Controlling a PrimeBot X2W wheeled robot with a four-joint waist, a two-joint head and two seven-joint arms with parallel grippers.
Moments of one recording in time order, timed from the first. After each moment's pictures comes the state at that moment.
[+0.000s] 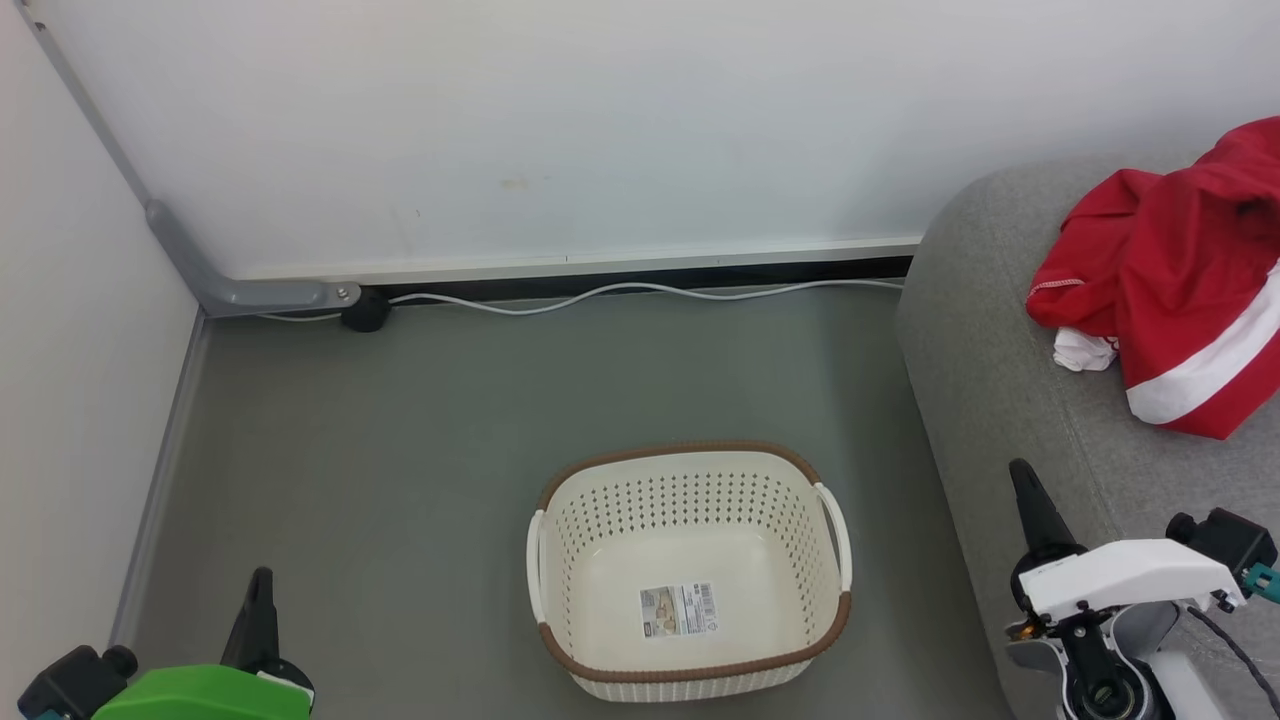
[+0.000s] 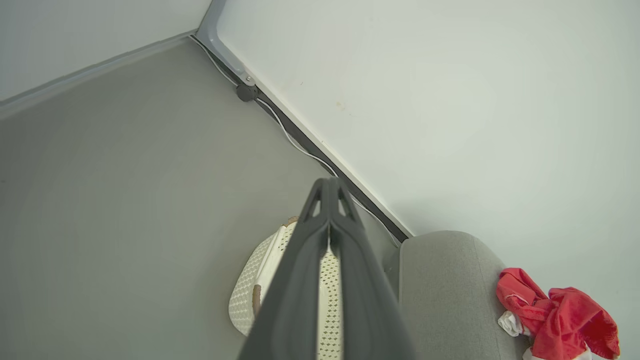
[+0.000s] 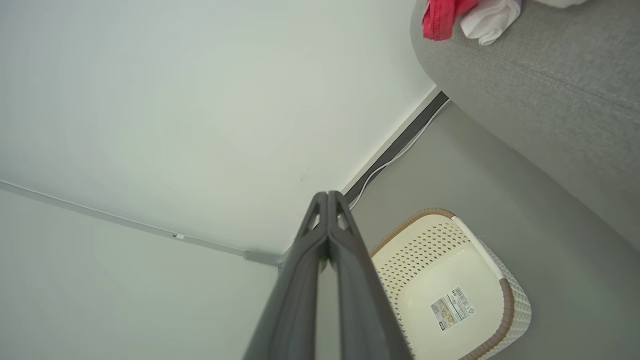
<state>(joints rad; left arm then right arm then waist) 0.11 0.09 -0.04 0.15 -1.04 0.01 -0.08 0.03 -0.07 0.09 0.23 1.02 0.01 -0.05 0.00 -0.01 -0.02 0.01</state>
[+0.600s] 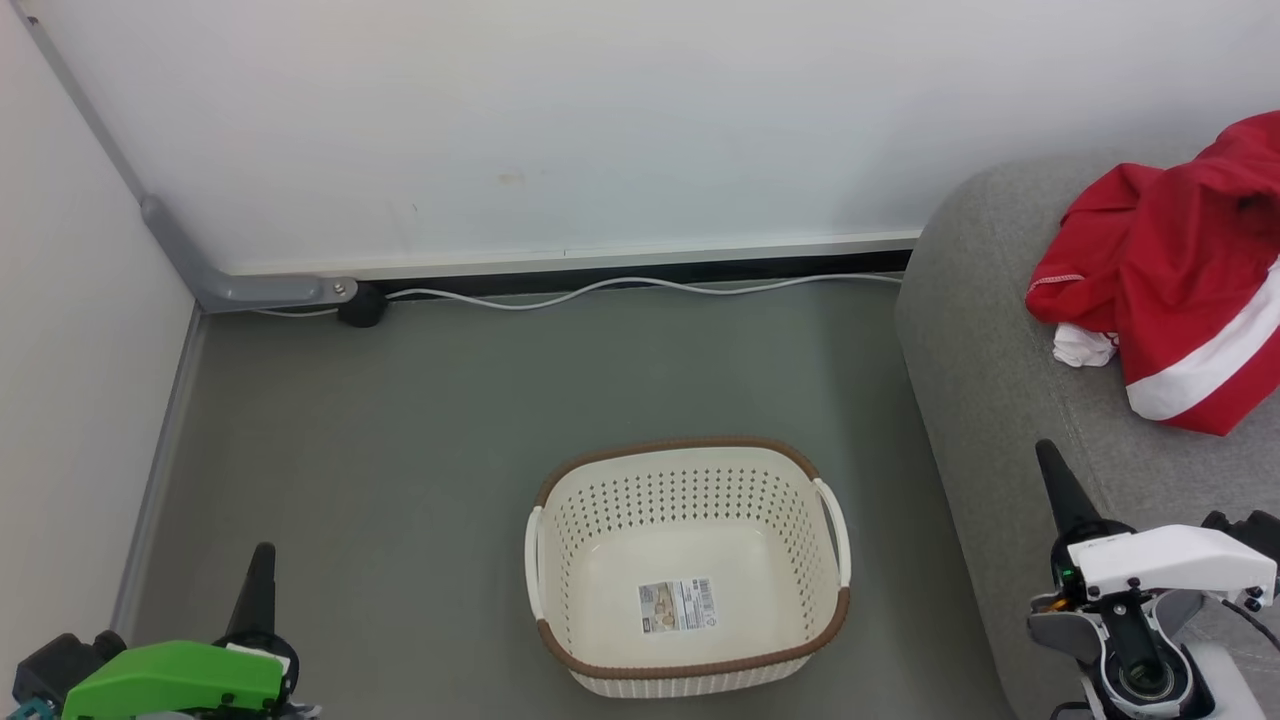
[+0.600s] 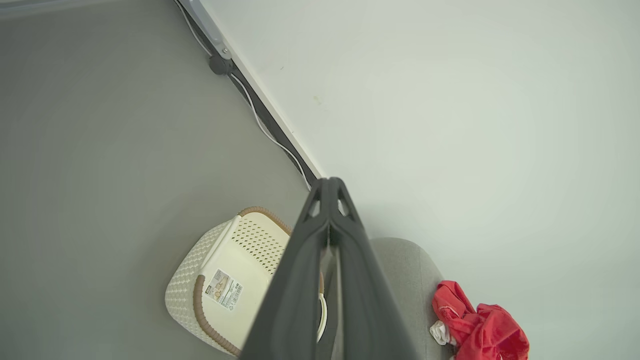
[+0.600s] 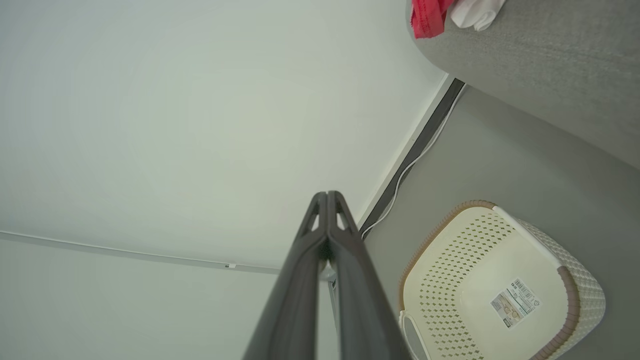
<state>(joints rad) 0.06 0.08 -0.02 0.19 -1.24 -0.03 -0.03 0.00 -0.07 0.03 0.25 1.23 0.04 0.00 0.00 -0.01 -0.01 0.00</state>
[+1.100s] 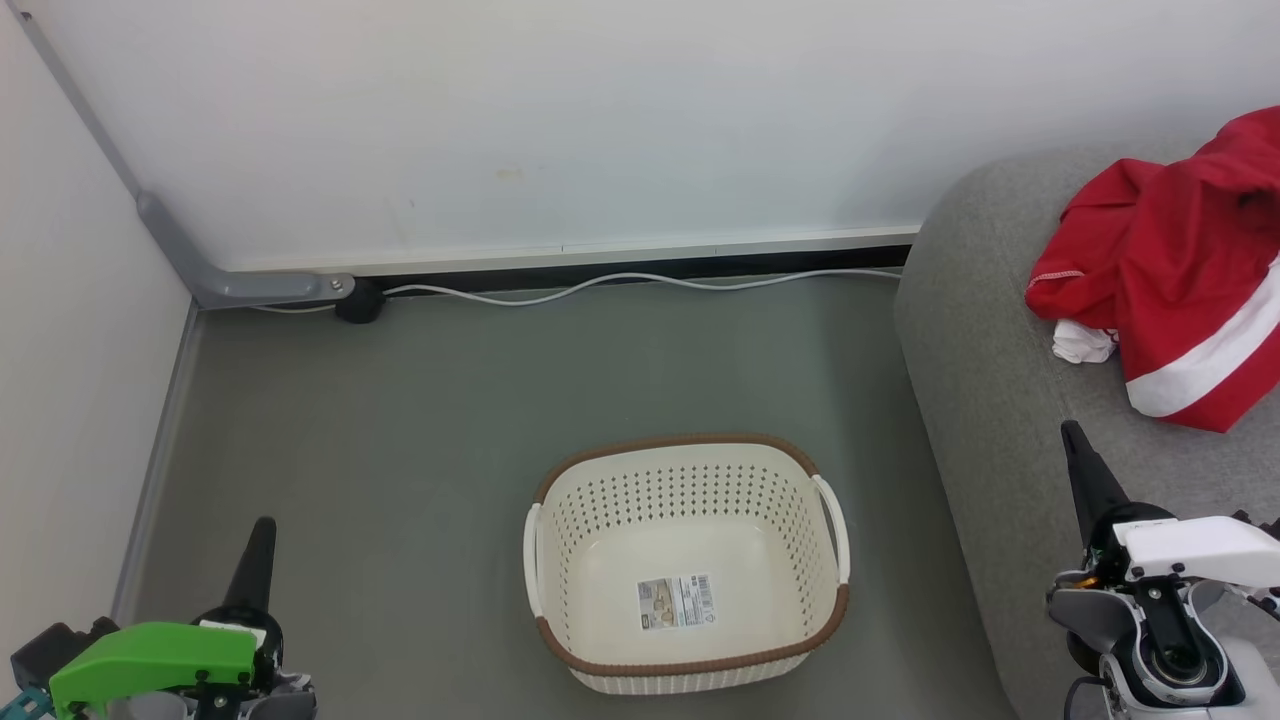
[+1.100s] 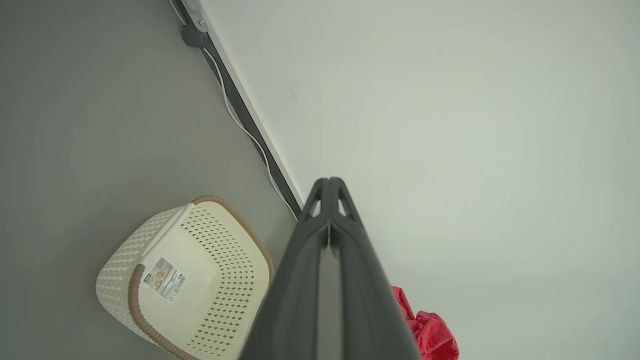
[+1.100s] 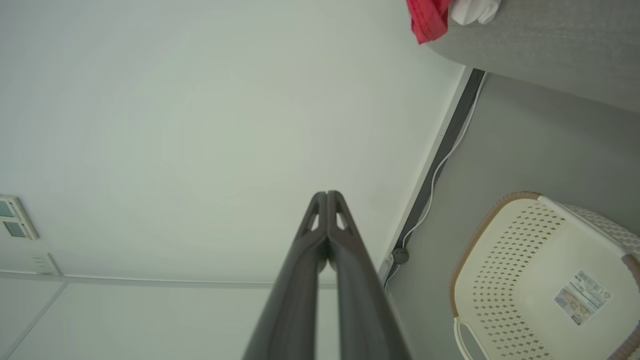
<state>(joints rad) 0.01 0.07 0.01 0.22 -1.43 -0.07 0.02 -0.02 -0.06 -0.03 0.26 1.42 0.08 0.03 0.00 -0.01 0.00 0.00</state>
